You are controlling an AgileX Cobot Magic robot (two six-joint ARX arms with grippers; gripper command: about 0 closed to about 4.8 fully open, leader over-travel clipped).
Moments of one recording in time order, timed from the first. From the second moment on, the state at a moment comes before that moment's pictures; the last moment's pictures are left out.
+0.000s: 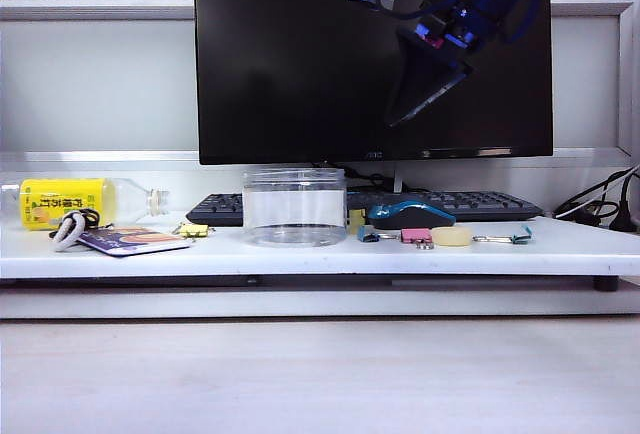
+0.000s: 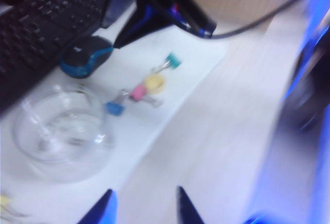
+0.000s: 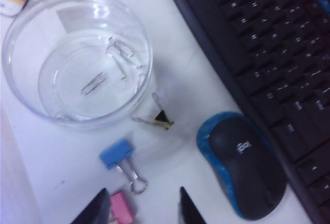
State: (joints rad) left arm -0.55 1.02 0.92 -0.43 0.43 0.24; right arm 0.41 1.65 1.45 -0.68 -0.31 -0.66
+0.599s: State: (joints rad) left arm -0.64 1.26 1.14 -0.54 0.20 0.40; right arm 0.41 1.77 1.45 -0.61 -0.36 -0.66
